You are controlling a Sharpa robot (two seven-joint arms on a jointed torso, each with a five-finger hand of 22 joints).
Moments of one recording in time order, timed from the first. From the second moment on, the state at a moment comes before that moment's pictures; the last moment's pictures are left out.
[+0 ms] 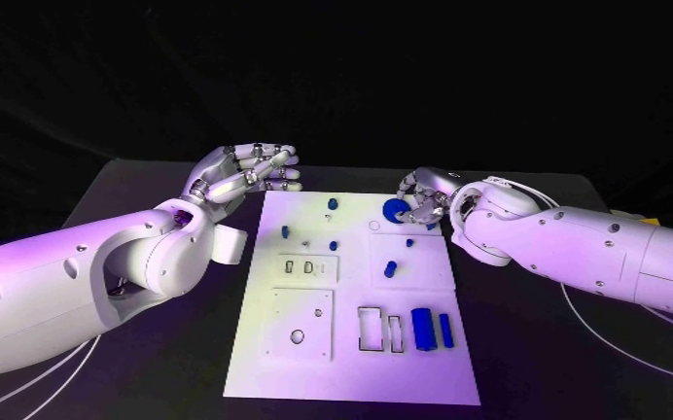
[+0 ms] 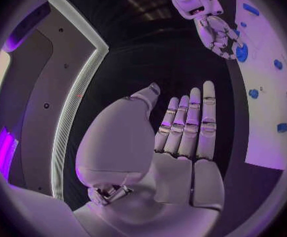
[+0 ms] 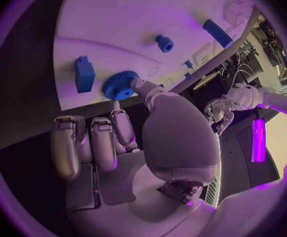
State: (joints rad) left arm 1.23 -0.97 -0.04 1.68 -0.05 -0.31 0.50; left_hand 1.42 -0.12 0.33 0.20 0.05 0.83 0.22 0.24 0.18 0.97 0.20 0.07 0.07 0.97 0.14 0.29 0.27 0.17 0.99 0.23 0.36 0.13; right arm 1.28 -0.70 -0.15 1.32 -1.32 -0.33 -0.24; right_hand 1.26 -0.21 0.43 0.11 0.29 0.73 0.18 0.25 0.68 1.31 0.10 1.40 1.29 1.47 0.01 1.55 1.31 0.05 1.47 0.11 1.50 1.31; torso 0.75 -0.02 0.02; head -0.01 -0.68
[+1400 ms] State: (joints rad) left arm 1.23 -0.96 -0.04 1.67 -0.05 -0.30 0.48; left_hand 1.41 -0.12 0.34 0.20 0.05 0.83 0.21 0.24 0.18 0.97 0.20 0.07 0.07 0.97 0.14 0.28 0.27 0.17 0.99 0.23 0.36 0.13; right arm 1.30 -0.62 -0.16 1.47 -1.50 -0.48 -0.28; right_hand 1.25 -0.16 0.54 0.10 0.17 0.83 0.17 0.28 0.68 1.35 0.06 1.41 1.31 1.47 0.00 1.56 1.31 0.03 1.47 0.10 1.52 1.31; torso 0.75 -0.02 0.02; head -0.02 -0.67
